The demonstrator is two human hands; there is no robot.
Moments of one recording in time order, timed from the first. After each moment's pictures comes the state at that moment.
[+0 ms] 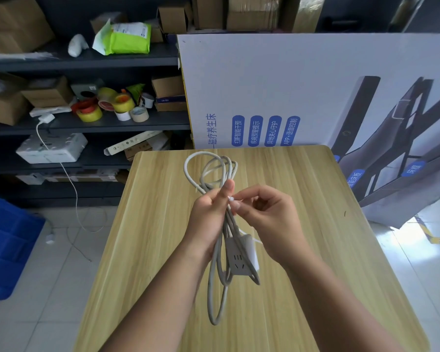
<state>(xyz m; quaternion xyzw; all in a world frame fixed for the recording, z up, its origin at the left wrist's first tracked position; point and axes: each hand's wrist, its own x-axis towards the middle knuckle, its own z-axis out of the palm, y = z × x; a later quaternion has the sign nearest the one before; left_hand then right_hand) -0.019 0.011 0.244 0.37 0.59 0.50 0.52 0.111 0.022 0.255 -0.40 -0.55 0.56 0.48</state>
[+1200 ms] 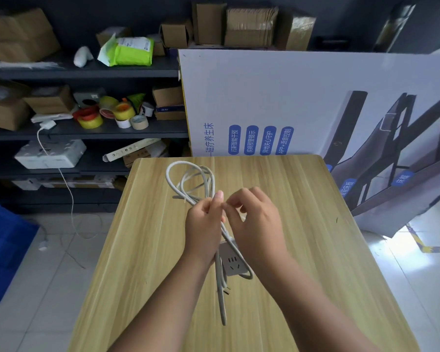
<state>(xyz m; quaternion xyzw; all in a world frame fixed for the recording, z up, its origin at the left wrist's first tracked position) -0.009 -0.003 0.235 0.35 0.64 0.54 0.43 0.093 0.006 0.254 -0.51 -0.73 0.18 0.42</state>
